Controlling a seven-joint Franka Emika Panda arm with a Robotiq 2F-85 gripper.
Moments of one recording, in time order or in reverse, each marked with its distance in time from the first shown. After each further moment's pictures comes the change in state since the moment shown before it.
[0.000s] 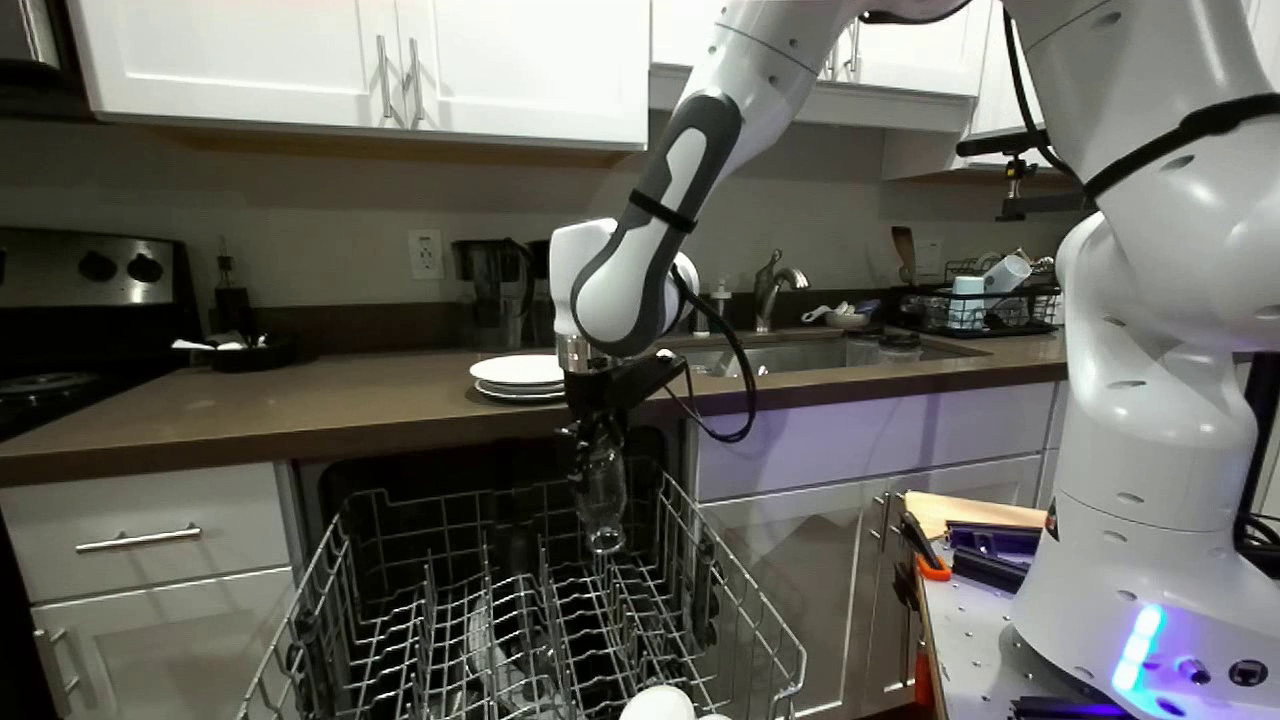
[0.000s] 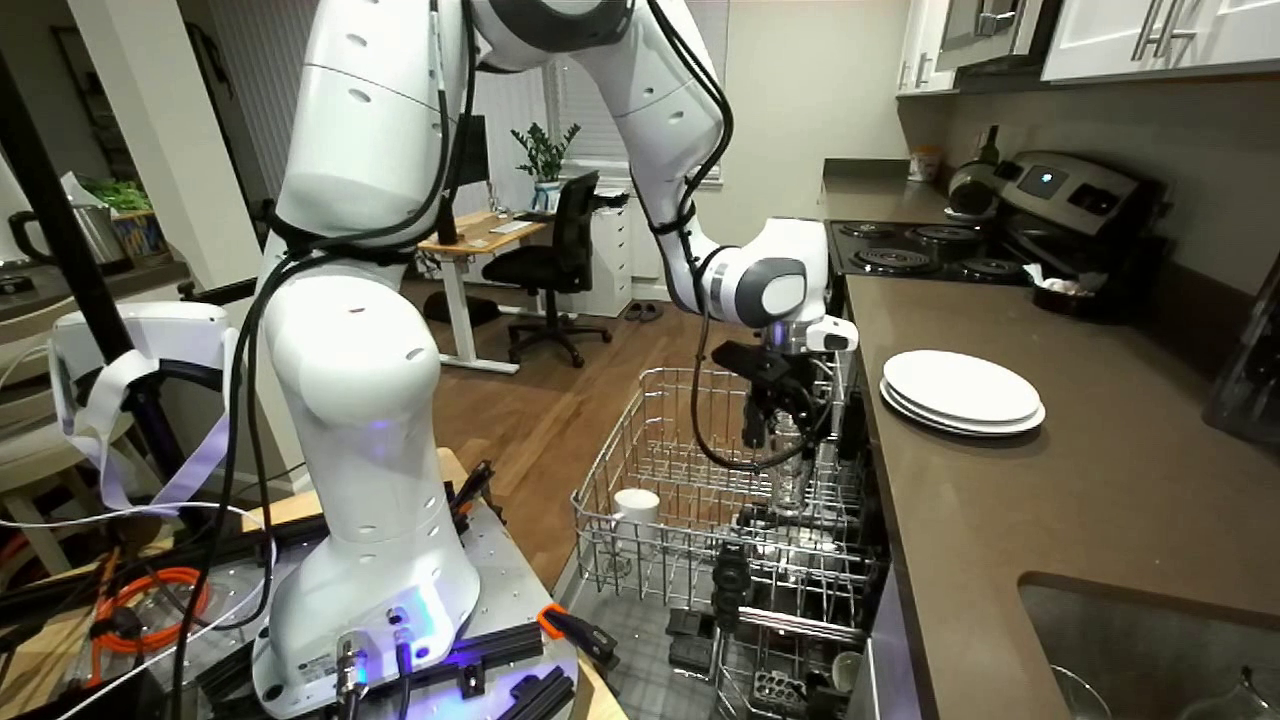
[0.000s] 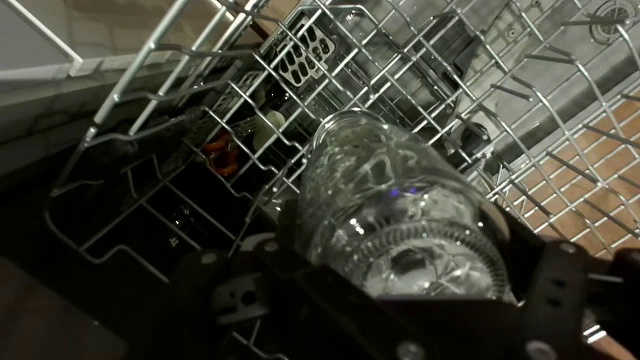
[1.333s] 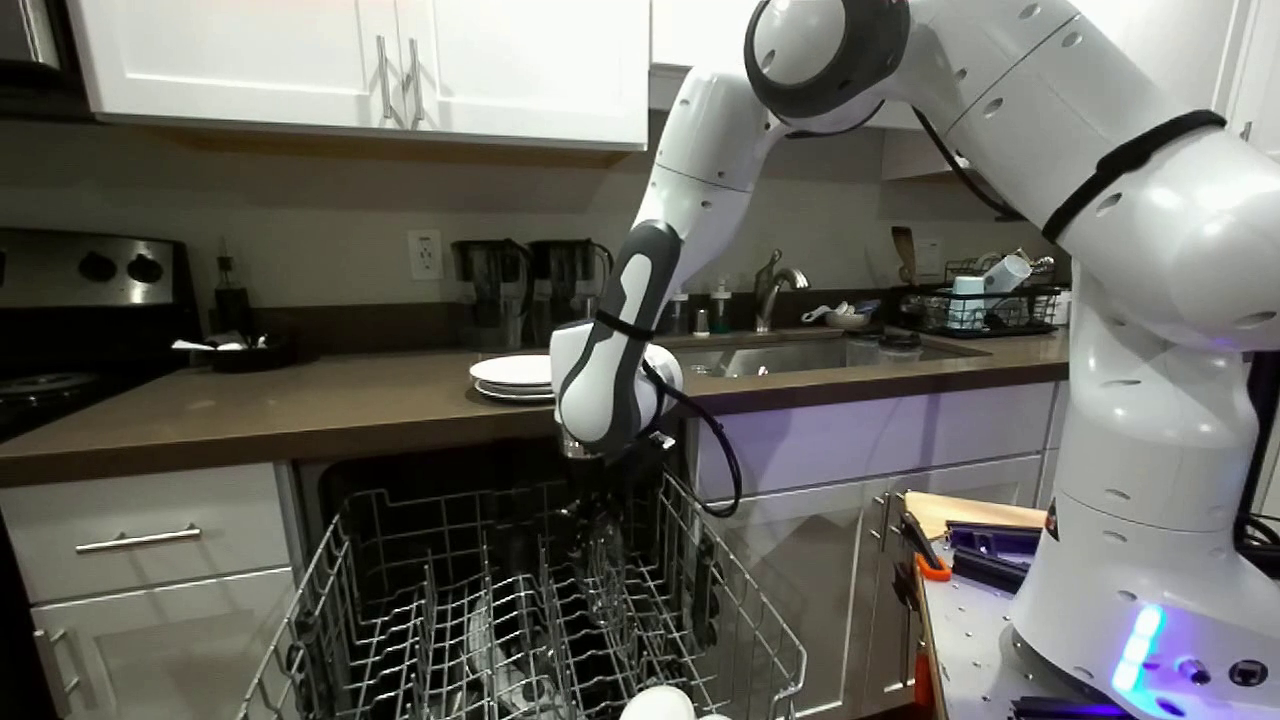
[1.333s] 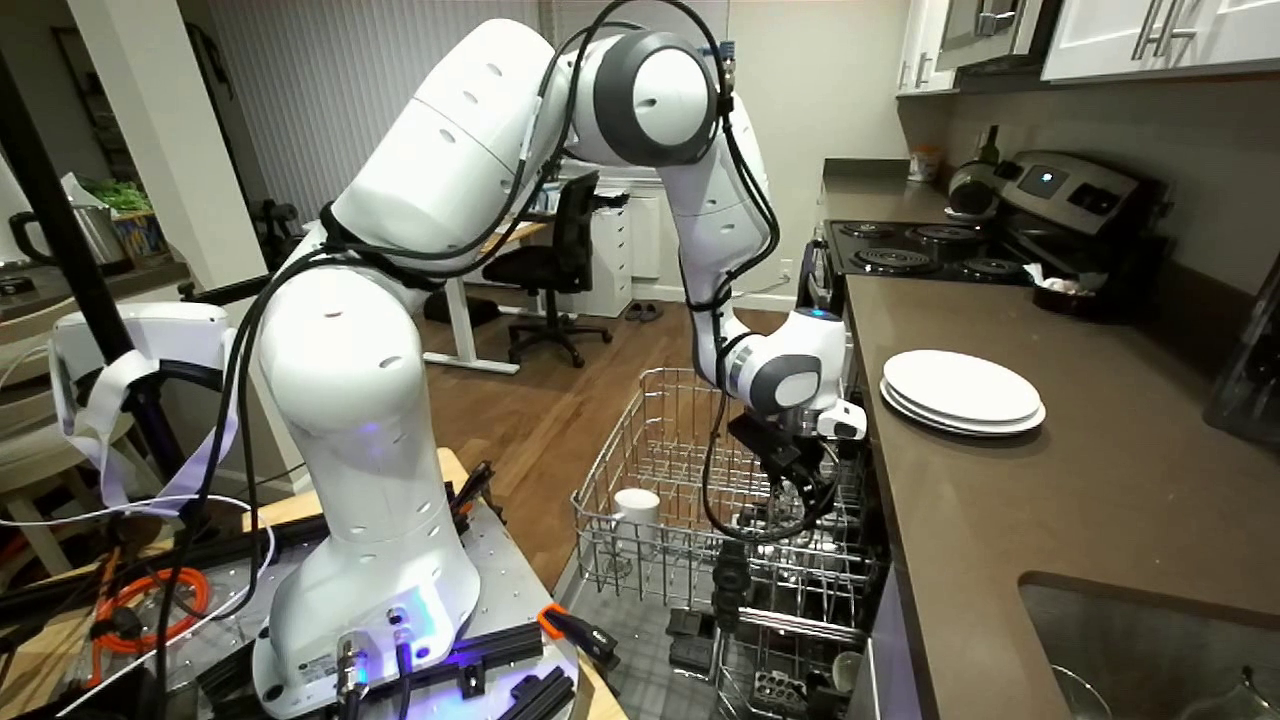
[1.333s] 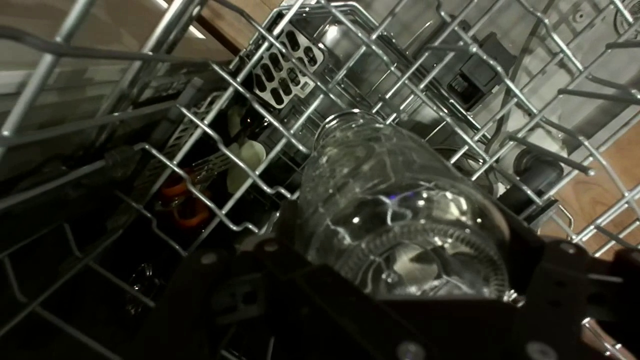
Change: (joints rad) arm -0.141 0.357 0.103 0.199 0.083 0.109 -0.060
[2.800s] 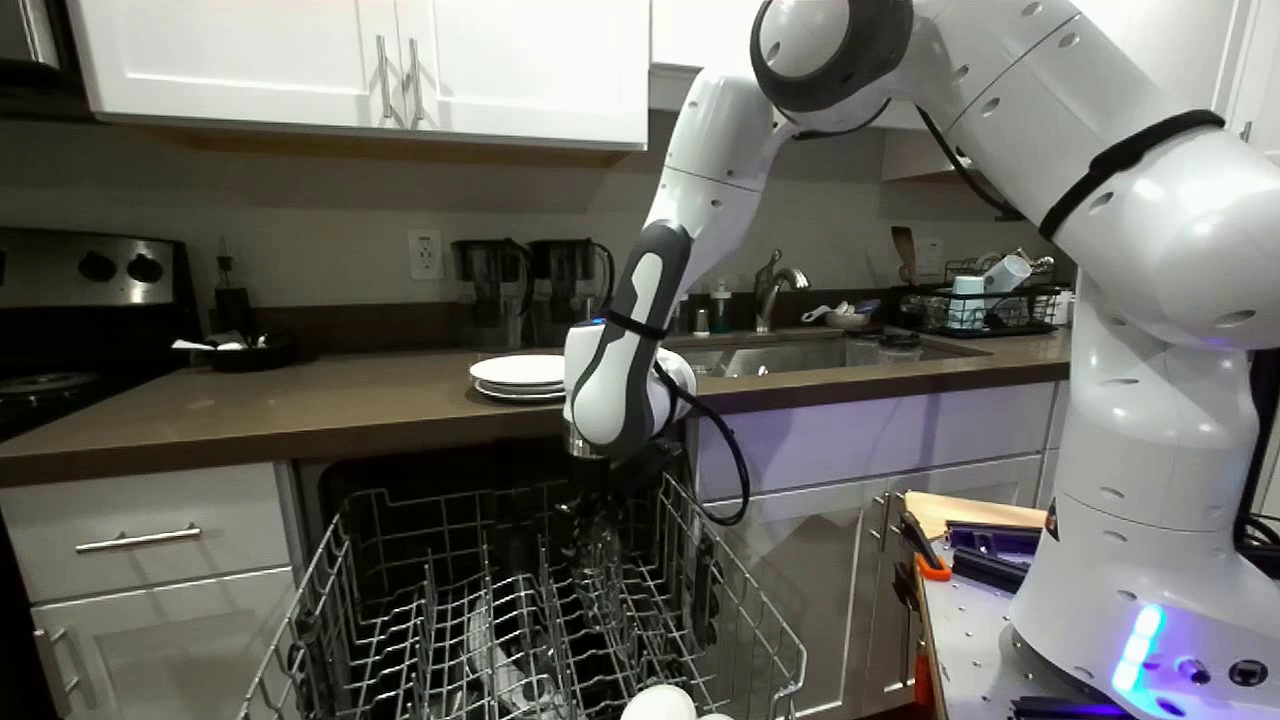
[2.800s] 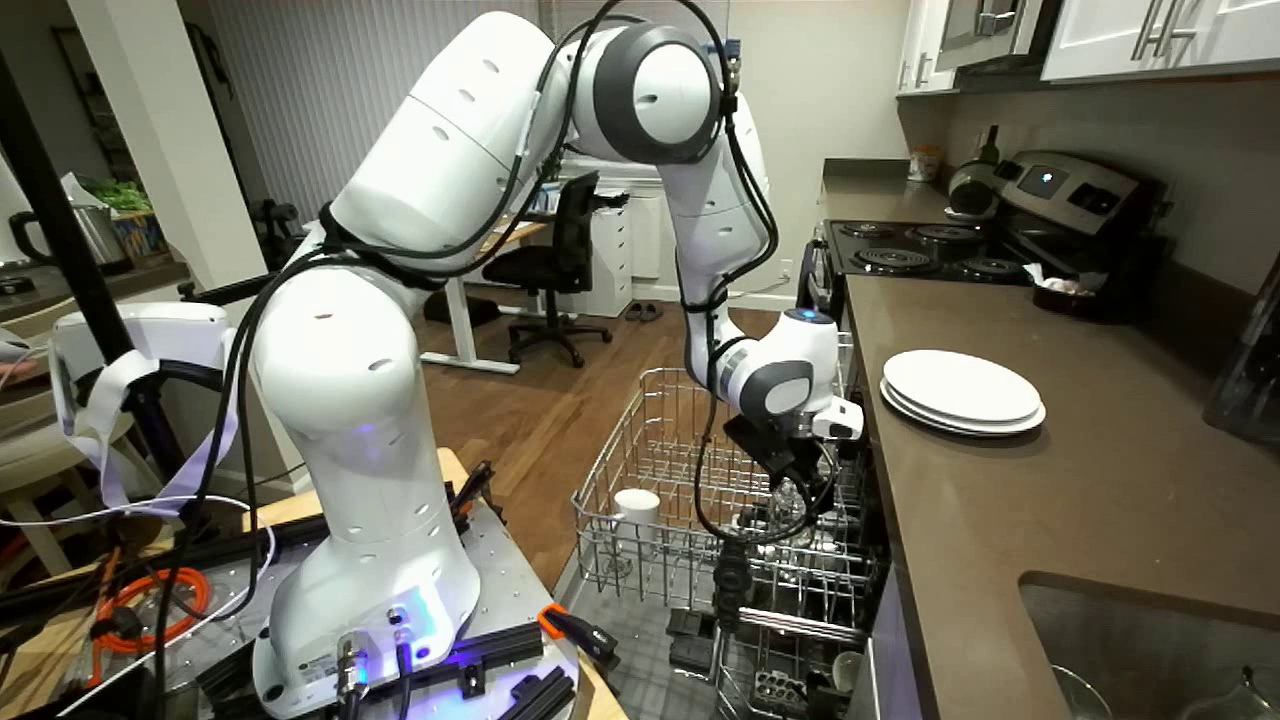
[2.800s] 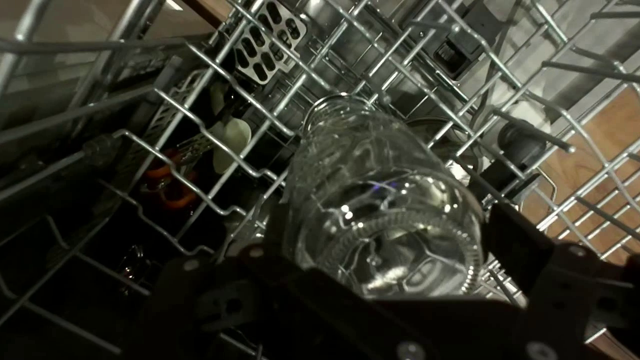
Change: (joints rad) arm -0.060 -0.014 0.057 -0.055 0.003 0.127 0.001
